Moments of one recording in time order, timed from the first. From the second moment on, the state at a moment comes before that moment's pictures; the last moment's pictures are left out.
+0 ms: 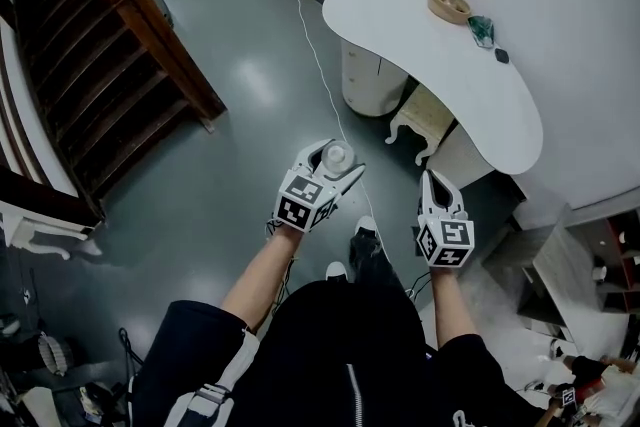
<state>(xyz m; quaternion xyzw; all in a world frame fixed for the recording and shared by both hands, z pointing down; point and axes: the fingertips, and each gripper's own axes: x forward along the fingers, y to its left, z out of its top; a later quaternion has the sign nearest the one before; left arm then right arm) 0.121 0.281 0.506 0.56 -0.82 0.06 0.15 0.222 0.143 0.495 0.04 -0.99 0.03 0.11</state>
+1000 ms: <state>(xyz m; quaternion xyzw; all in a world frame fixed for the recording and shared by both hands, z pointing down) -0.126 0.108 0.498 0.57 -0.80 0.08 0.16 -0.035 -0.046 0.490 0.07 -0.99 0.07 0.09</state>
